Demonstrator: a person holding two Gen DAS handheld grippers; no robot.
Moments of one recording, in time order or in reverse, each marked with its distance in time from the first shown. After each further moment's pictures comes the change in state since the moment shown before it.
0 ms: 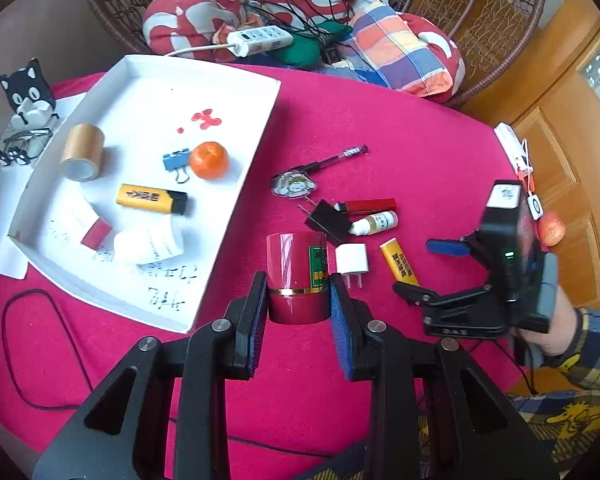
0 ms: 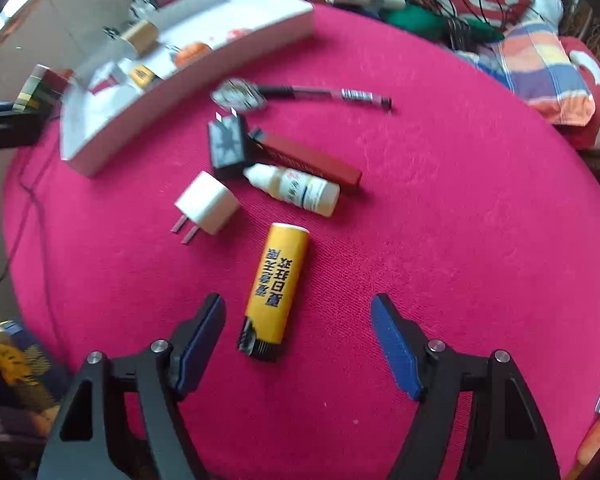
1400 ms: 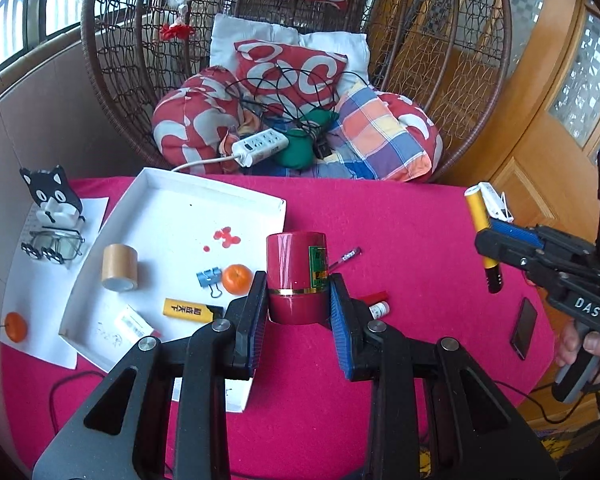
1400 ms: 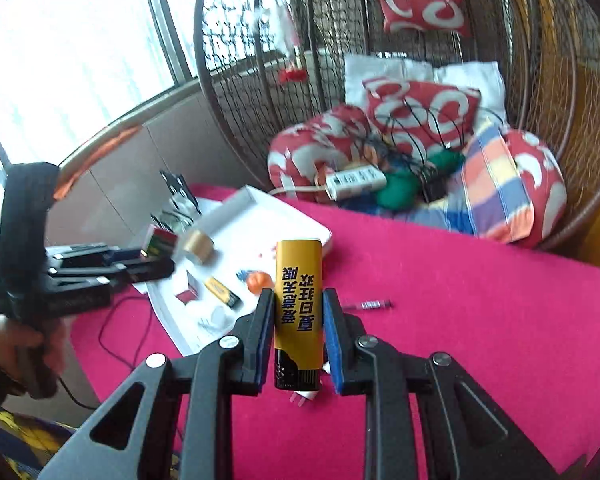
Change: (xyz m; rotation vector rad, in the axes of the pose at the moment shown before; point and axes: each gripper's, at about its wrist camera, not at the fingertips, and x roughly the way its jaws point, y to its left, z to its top) left arm -0.074 0.019 0.053 0.088 -0.257 -0.026; right arm -0.195 0.015 0.050 0.175 -0.537 0.122
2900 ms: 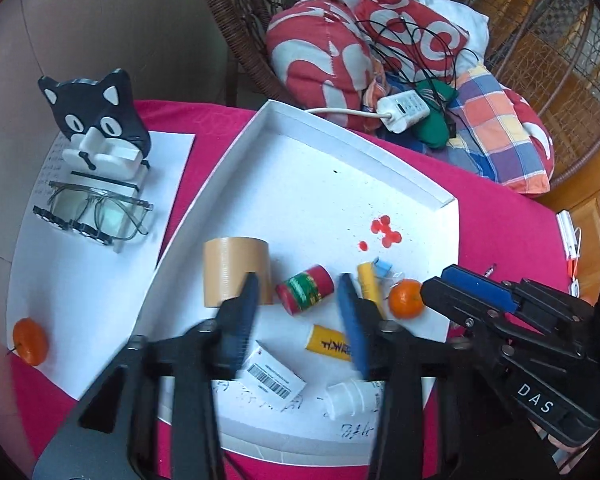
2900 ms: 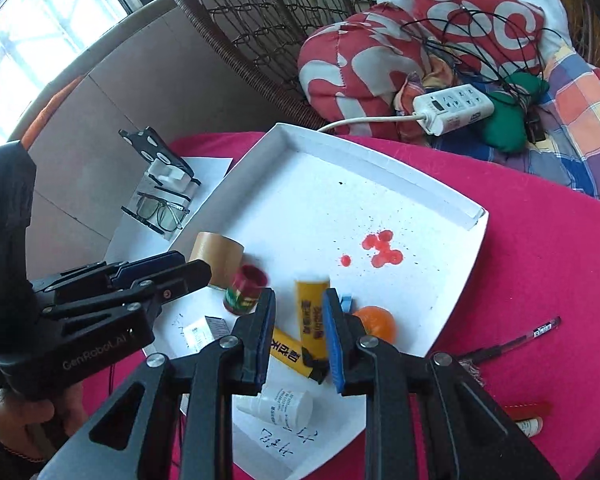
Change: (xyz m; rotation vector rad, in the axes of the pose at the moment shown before) left arm 0.095 0.179 0.018 -0.210 0.209 0.118; right arm 0.233 0.094 0.039 0.145 0.305 -0.021
